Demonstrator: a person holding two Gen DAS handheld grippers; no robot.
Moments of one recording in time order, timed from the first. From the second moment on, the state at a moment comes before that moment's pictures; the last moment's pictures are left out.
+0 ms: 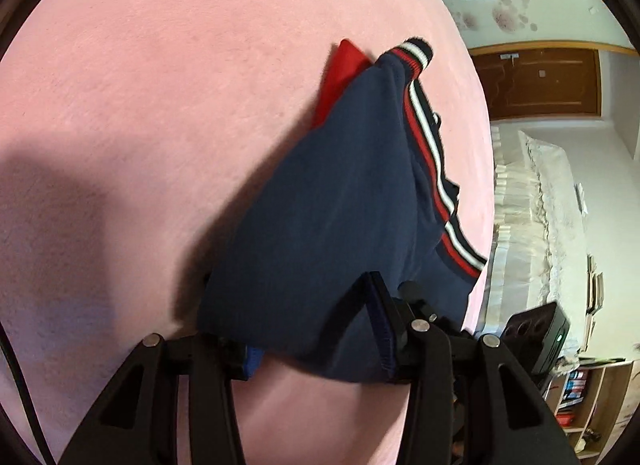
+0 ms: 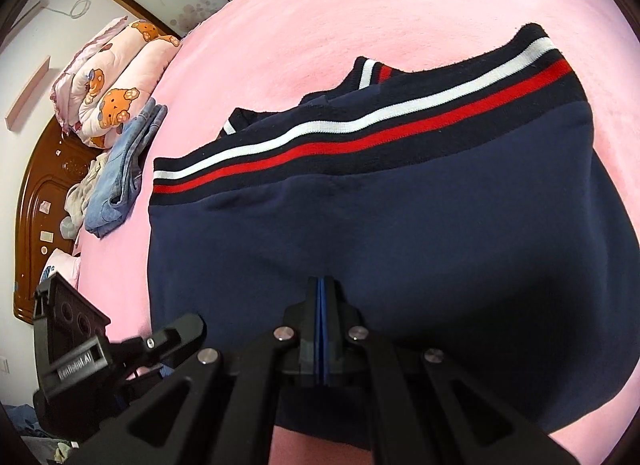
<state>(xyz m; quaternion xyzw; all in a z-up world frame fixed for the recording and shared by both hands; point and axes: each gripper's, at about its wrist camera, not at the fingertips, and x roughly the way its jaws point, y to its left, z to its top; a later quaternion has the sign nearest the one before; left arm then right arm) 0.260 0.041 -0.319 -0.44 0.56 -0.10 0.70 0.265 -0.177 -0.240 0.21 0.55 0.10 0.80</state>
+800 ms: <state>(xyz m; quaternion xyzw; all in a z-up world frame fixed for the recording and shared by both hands) 0.248 -0.050 -0.159 -0.23 0.45 -0.20 0.84 0.268 -0.199 -0.238 0.24 0.56 0.13 0.78</state>
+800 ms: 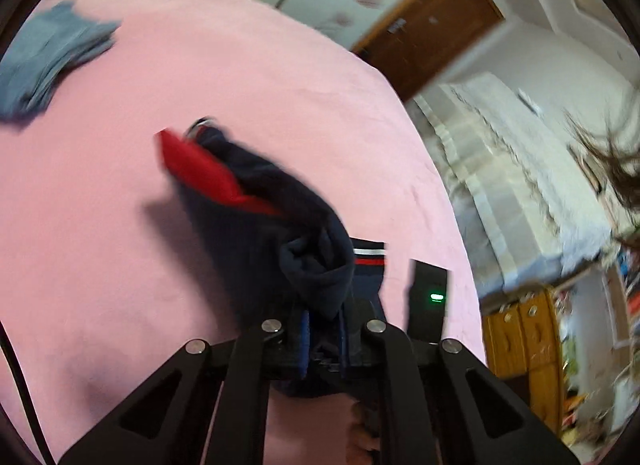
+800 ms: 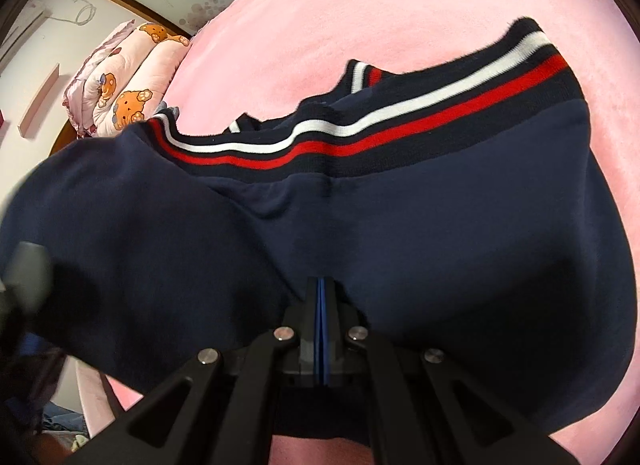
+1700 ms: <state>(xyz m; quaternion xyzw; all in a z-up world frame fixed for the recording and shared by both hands) 0.241 -0.191 -0.182 -0.08 0.53 -0.31 0.78 0.281 -0.367 -0.213 0.25 0.53 0.10 0.81</state>
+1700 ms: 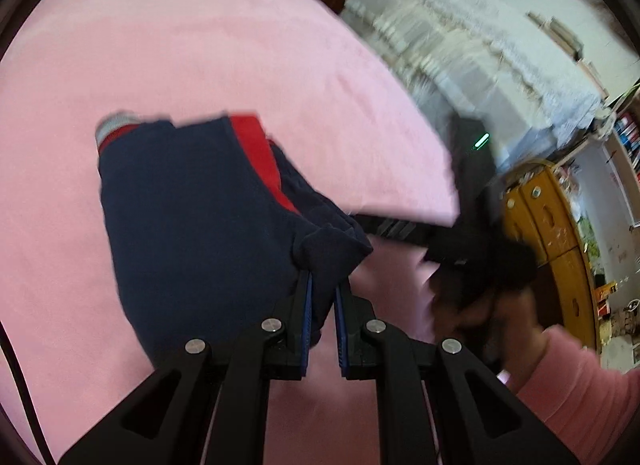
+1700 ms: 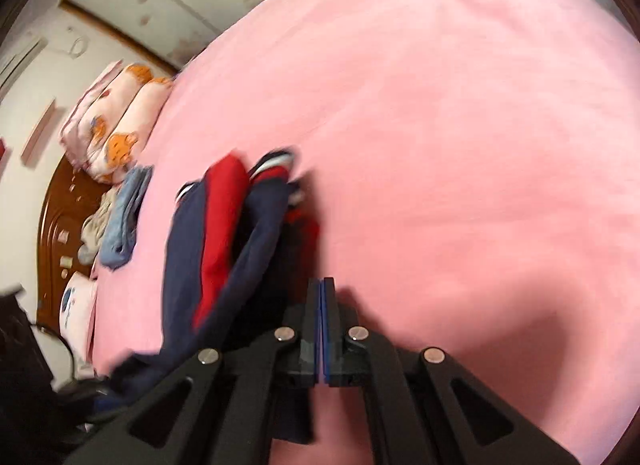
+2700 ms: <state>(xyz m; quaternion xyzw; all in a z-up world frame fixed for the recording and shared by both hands) 0.232 -0.121 -0.184 -0.10 0.59 -0.18 0.78 0.310 -0.306 -0.195 0.21 0.54 0.16 0.80</state>
